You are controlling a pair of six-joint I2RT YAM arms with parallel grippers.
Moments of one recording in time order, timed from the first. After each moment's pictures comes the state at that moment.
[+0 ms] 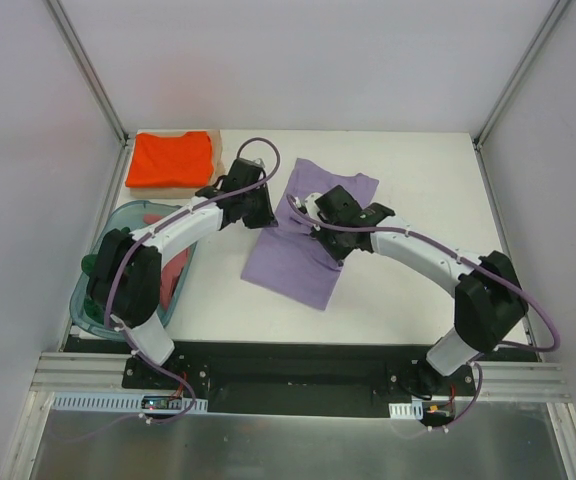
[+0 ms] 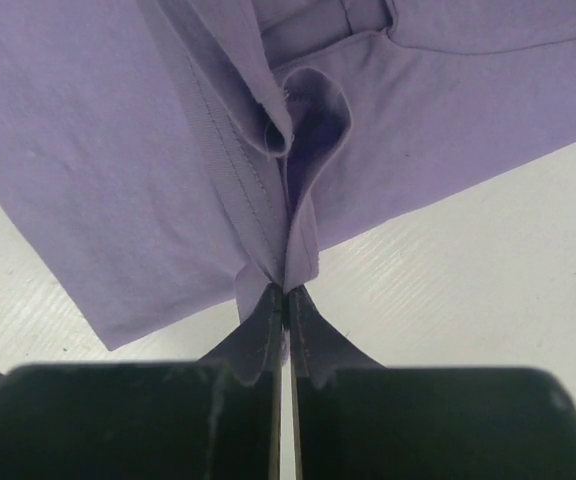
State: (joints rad) left arm -0.50 1.67 1.22 -0.40 0.12 -0.65; right arm 0.74 1.59 1.21 -0.70 0.07 -0.13
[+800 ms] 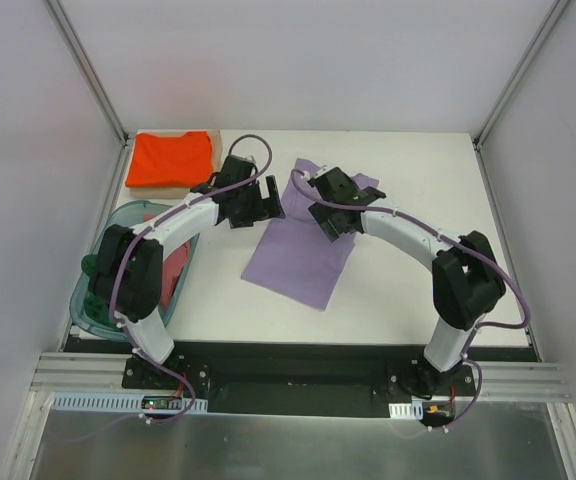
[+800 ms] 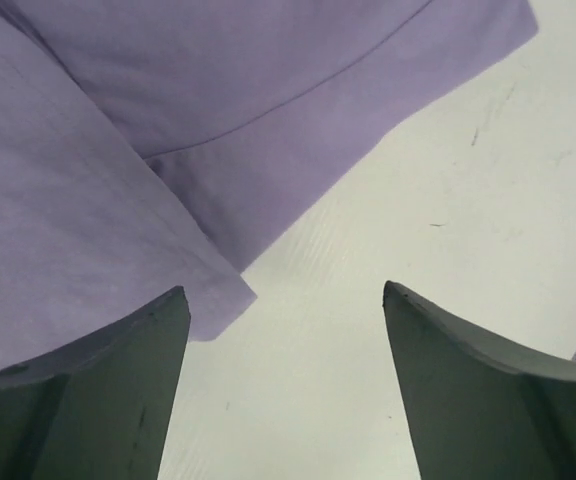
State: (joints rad) left arm -0.44 1.76 1.27 -0.39 0.14 -0.63; right arm 0.66 1.77 1.36 -0.63 0.40 -0.11
